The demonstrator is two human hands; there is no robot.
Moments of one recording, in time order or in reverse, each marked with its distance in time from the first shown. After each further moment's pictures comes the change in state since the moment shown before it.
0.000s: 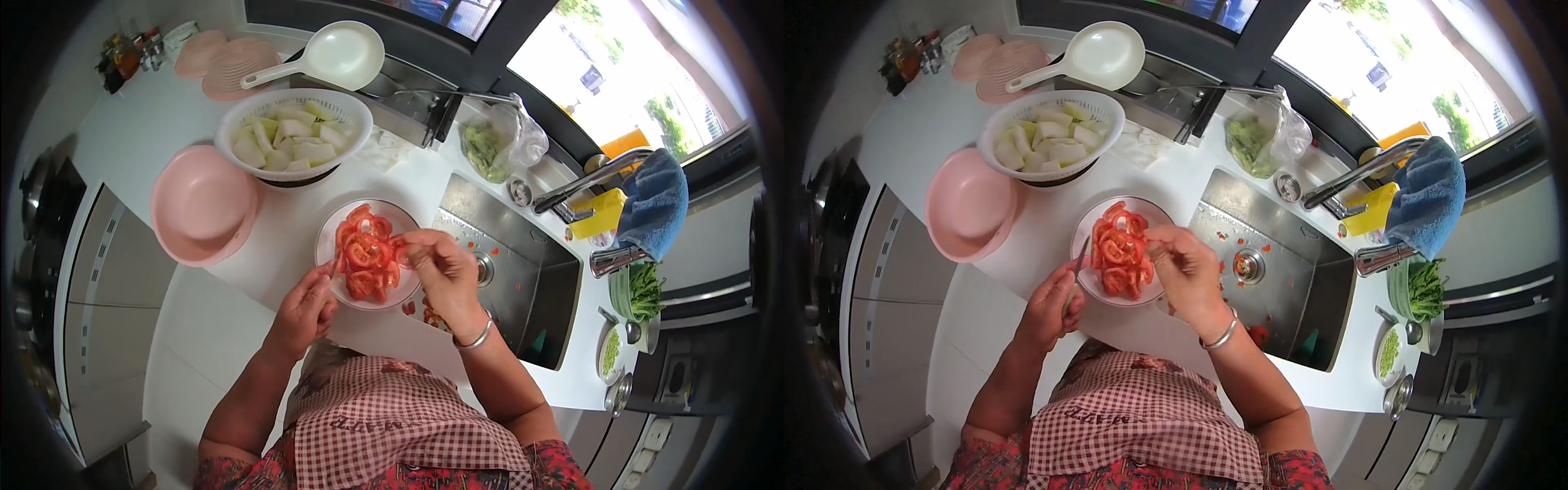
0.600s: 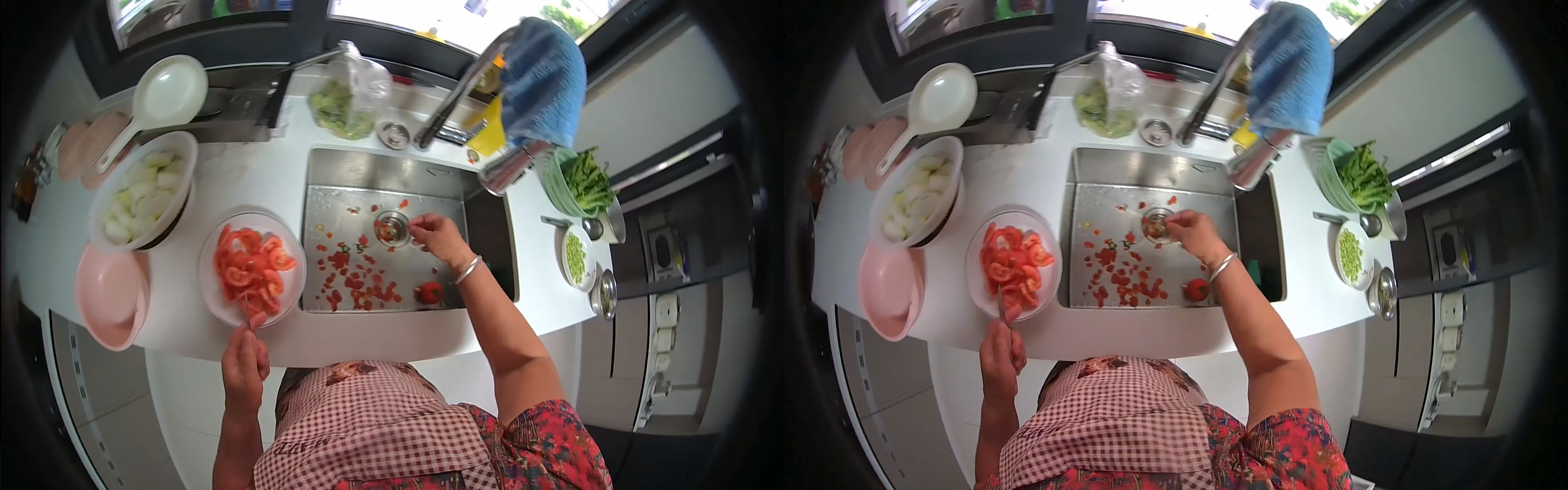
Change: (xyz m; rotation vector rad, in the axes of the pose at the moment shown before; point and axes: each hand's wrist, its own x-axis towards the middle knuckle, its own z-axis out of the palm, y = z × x) left_hand -0.012 -0.046 0.044 0.250 0.018 0.189; right_hand -0.072 0.108 -0.228 -0.232 0.292 0.645
